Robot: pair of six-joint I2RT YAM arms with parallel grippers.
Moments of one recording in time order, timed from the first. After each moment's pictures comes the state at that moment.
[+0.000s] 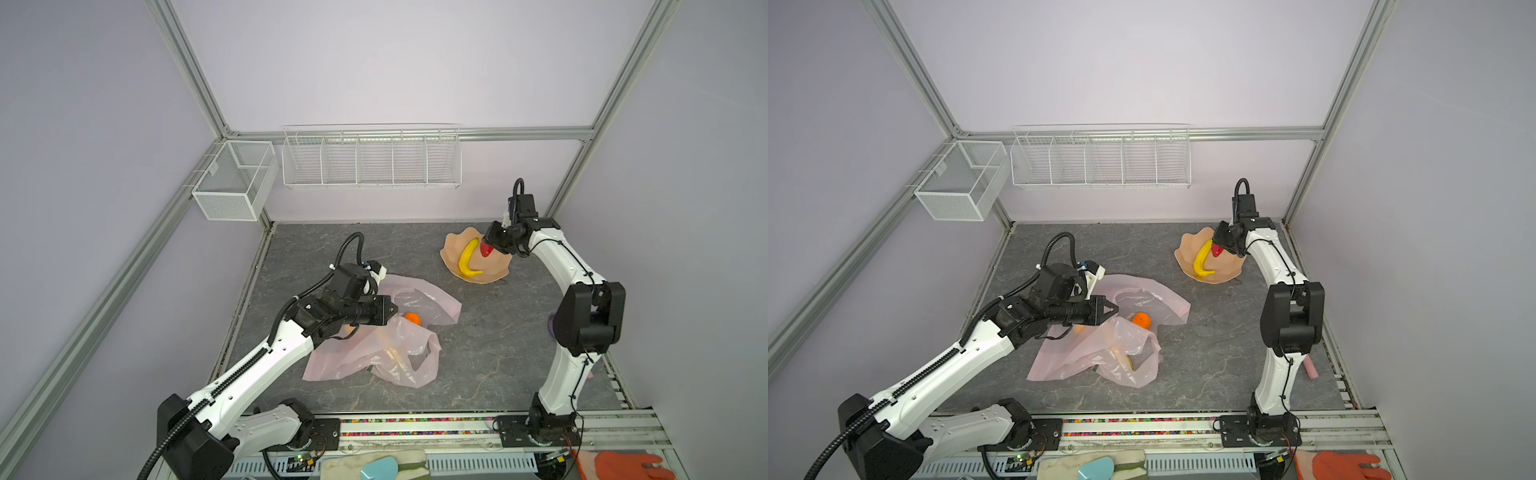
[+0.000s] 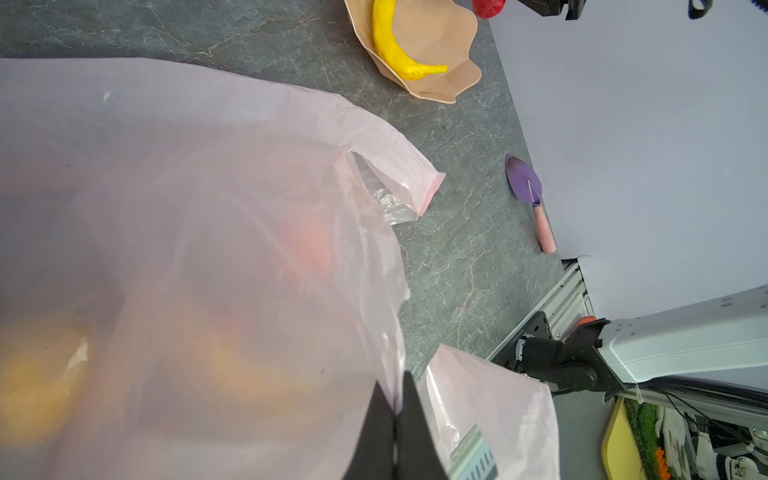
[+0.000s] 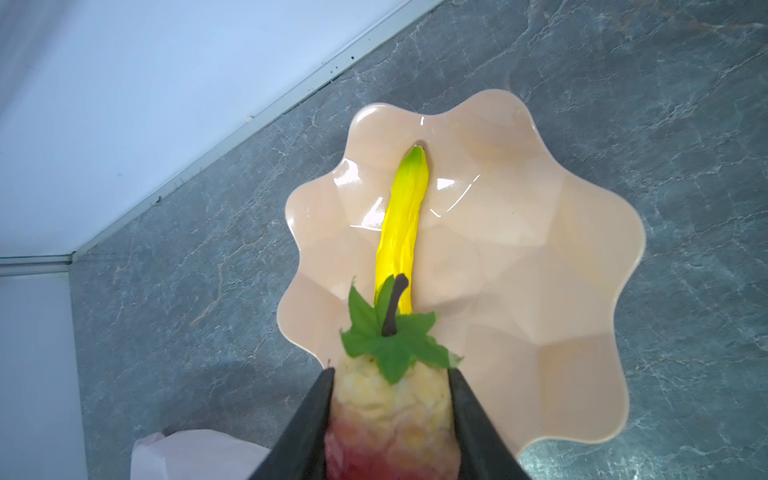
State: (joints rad) left arm -0.71 1.14 1.03 -0.61 0.32 -0.56; right arm 0.09 1.89 1.70 -0.73 -0.17 0.54
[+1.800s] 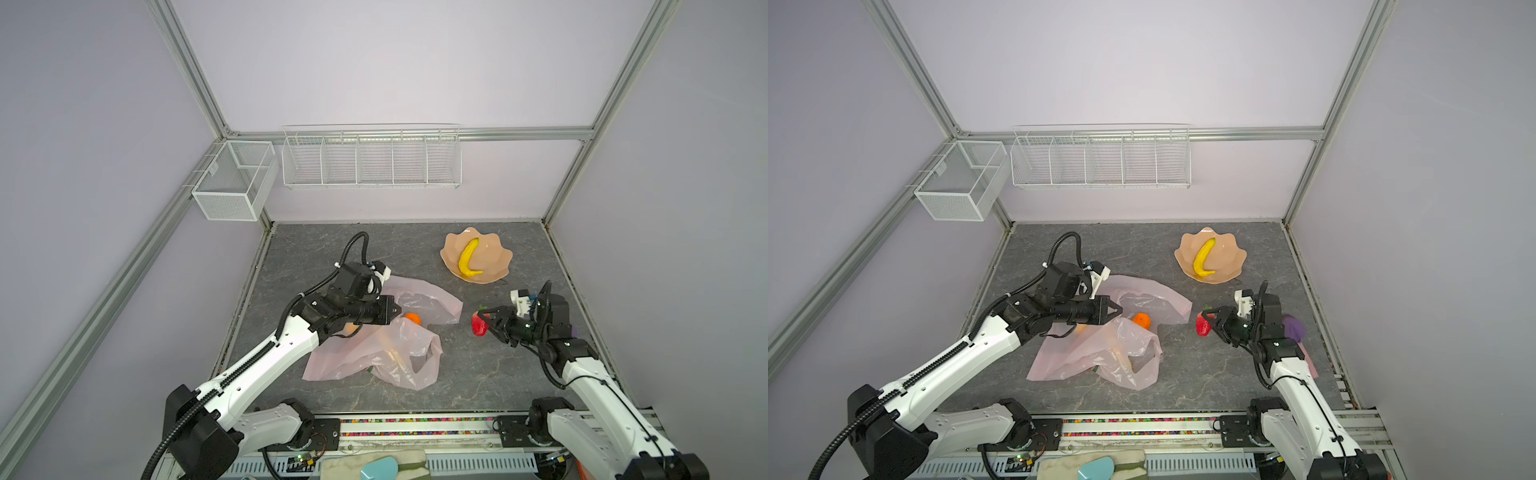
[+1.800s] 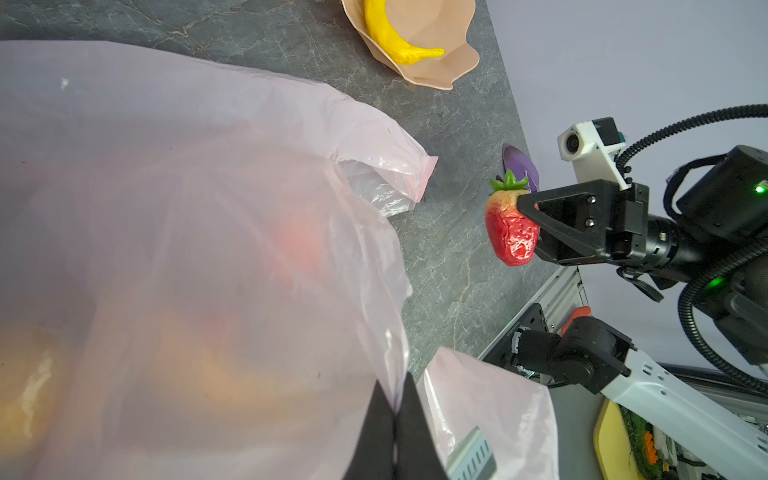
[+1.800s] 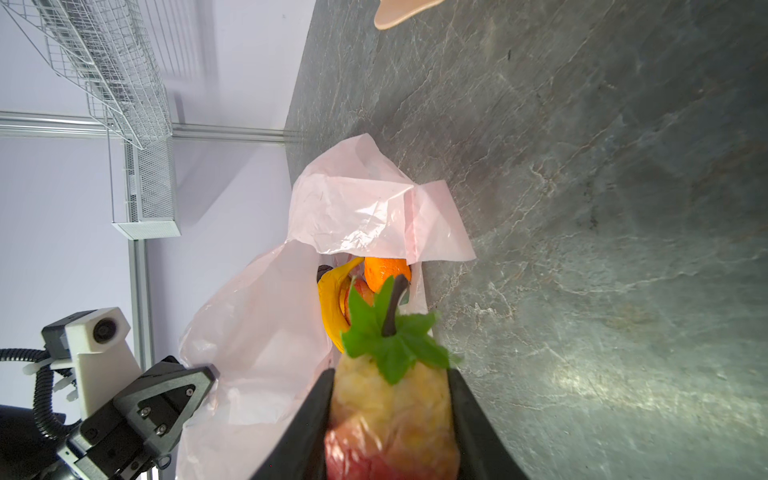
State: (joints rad) left arm -0.71 1.19 1.03 -0.59 0.36 -0.55; right arm 0.09 0.87 0.47 -0.28 -0.69 0.95
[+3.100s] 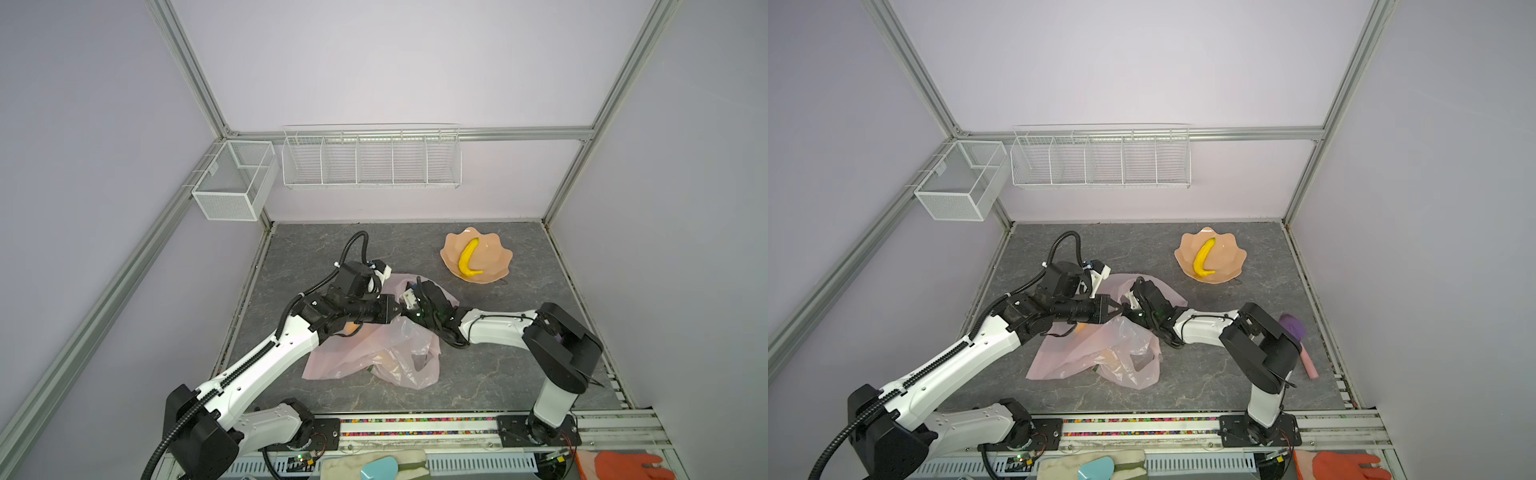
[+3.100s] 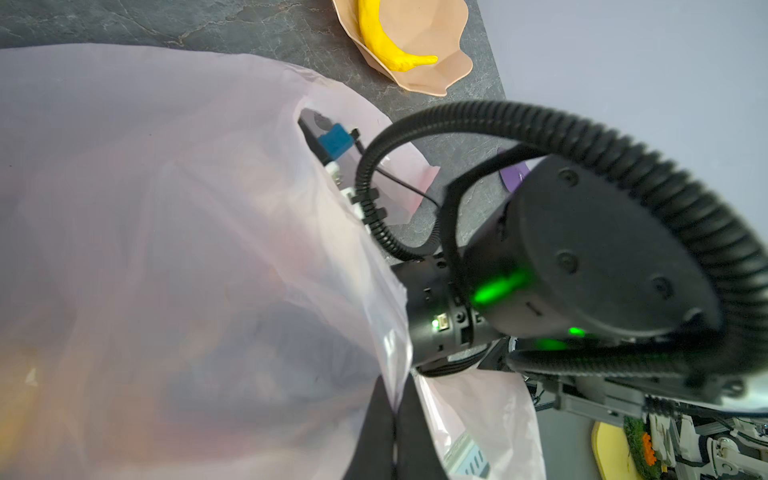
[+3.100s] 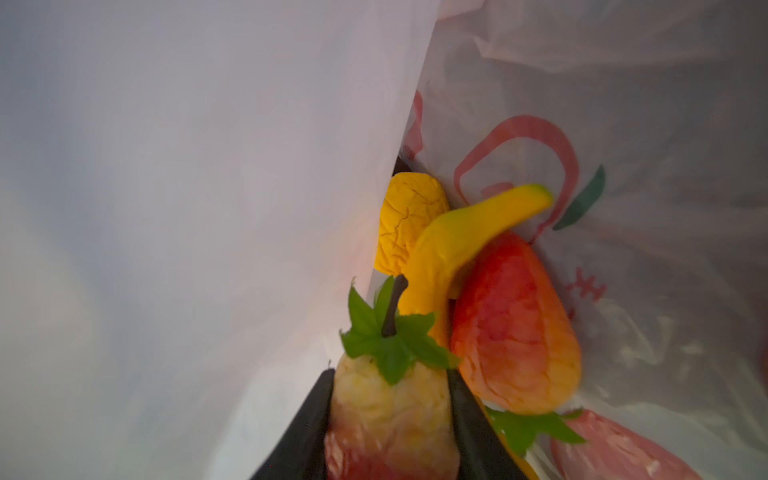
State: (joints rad) left arm -0.71 1.19 1.03 -0.57 0.36 -0.55; right arm 0.87 1.81 0.95 0.30 -0.51 1.20
